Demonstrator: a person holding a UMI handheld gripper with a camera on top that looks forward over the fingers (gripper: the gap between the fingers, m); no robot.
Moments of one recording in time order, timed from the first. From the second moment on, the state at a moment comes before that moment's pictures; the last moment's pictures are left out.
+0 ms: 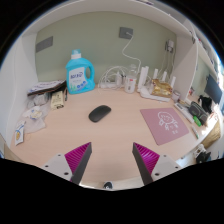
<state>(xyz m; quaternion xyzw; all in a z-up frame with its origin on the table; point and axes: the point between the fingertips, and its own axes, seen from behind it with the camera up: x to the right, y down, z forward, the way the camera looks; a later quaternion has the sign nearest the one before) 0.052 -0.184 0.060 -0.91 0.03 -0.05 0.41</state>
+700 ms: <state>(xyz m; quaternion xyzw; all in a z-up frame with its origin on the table) -0.004 0.031 -0.018 -0.92 0.00 -0.01 0.39</state>
